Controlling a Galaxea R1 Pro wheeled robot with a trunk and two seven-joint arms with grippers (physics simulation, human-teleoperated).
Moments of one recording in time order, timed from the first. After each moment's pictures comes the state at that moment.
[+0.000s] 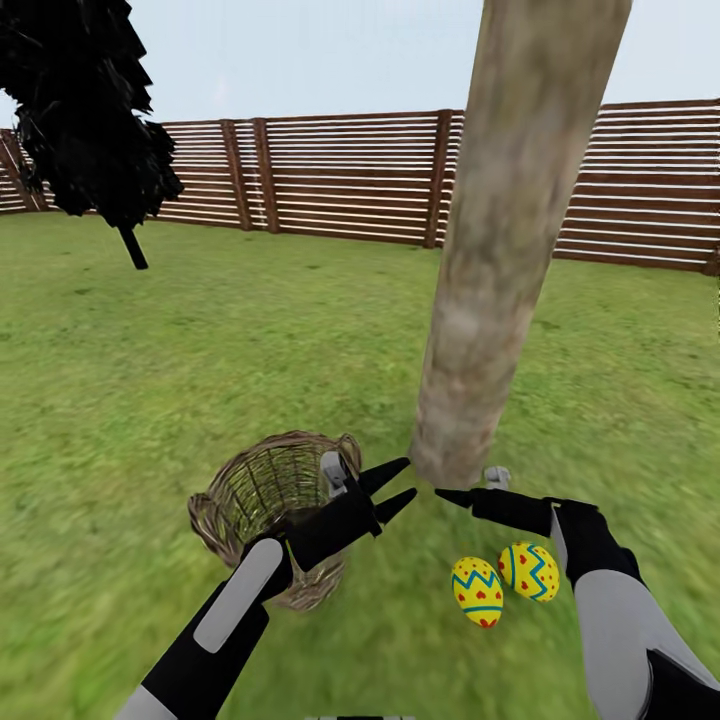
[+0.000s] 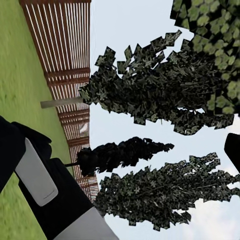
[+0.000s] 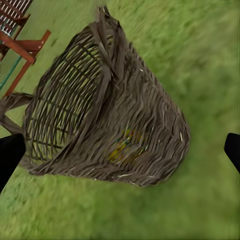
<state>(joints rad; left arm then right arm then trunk) -0.46 -0.05 -0.44 -1.27 1.48 0.66 -0.43 -0.81 -0.05 -0.62 -0.64 0.47 0.46 1.24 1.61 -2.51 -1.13</state>
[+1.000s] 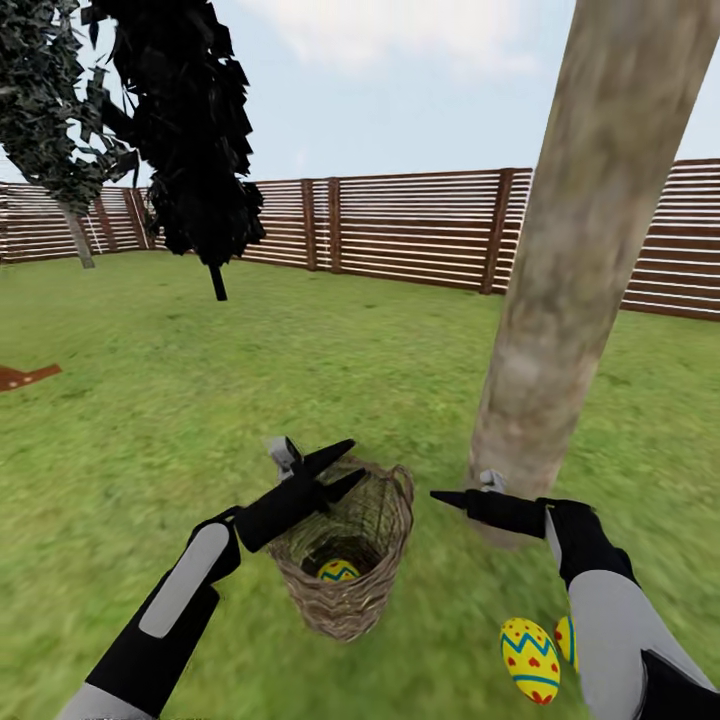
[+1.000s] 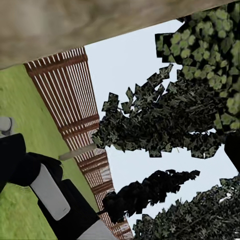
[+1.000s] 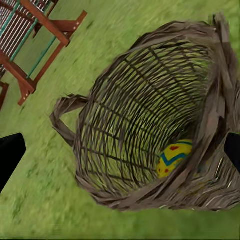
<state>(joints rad) -0.46 0.05 -0.28 -1.34 1.49 0.75 -0.43 -0.81 -0.03 -0.63 -0.64 0.47 0.58 1.23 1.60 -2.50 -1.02</state>
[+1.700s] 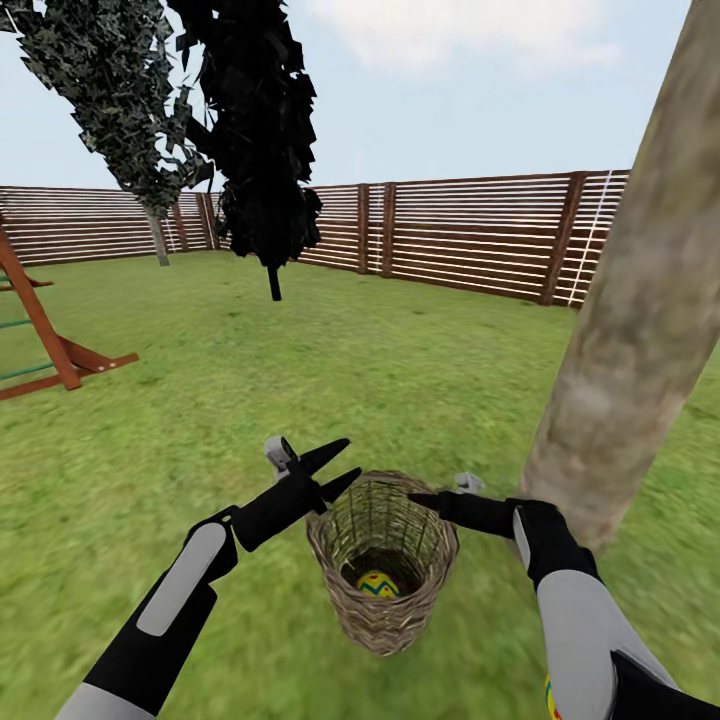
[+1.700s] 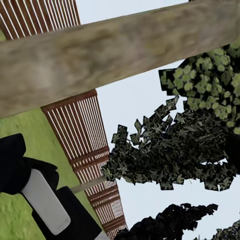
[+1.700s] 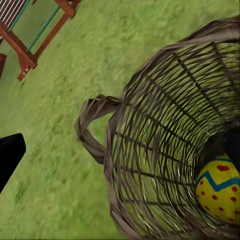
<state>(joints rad) -0.46 0.05 -0.26 -1.33 1.49 0.76 -0.43 -0.81 0.07 -0.62 -0.64 0.47 0.57 1.05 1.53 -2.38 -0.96</state>
